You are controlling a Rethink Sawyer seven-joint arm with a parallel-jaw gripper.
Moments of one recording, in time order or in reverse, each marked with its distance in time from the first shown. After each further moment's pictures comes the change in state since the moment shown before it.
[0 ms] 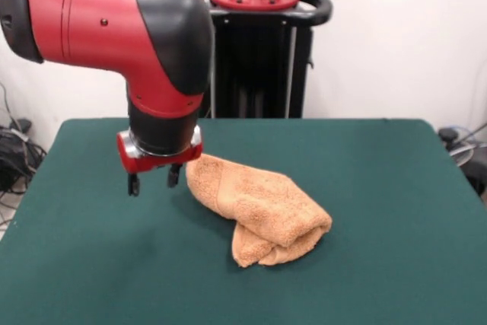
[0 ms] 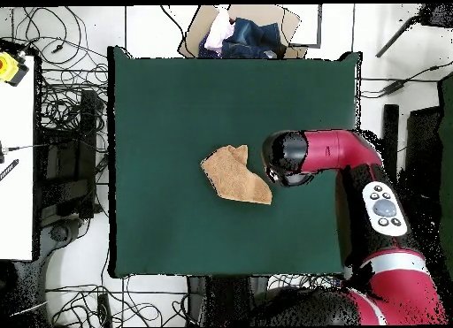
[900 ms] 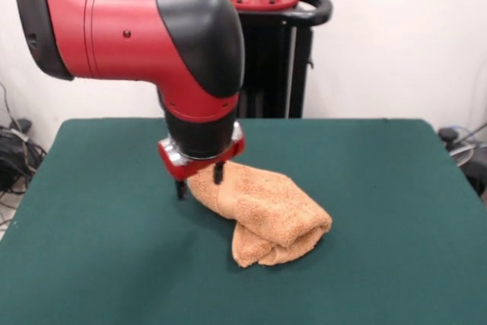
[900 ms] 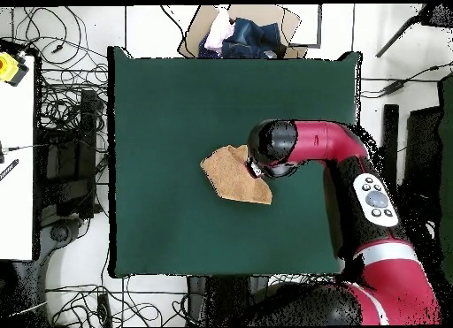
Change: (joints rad) arm -0.002 0.016 0.079 0.002 0.122 0.047 -0.105
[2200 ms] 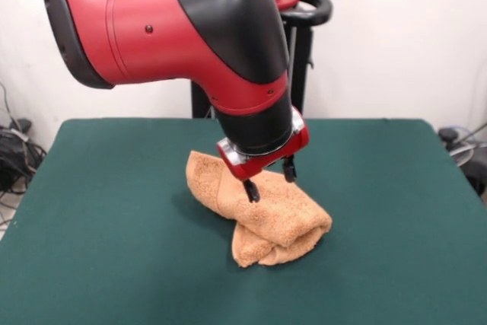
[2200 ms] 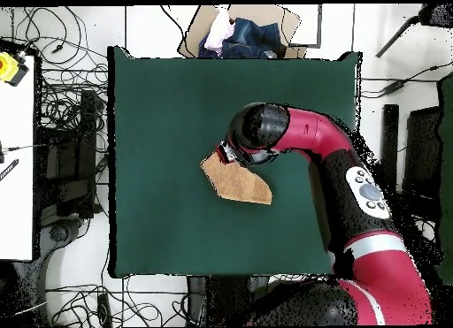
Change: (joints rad) arm 0.010 0.000 0.068 0.017 0.233 0.000 0.000
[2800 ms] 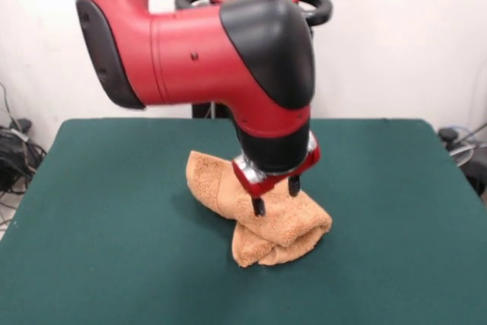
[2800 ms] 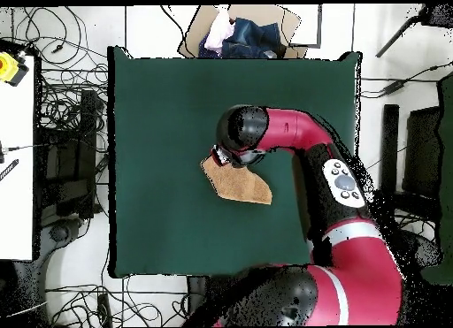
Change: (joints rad) arm 0.080 0.054 -0.052 -0.051 -0.069 -0.016 0.000
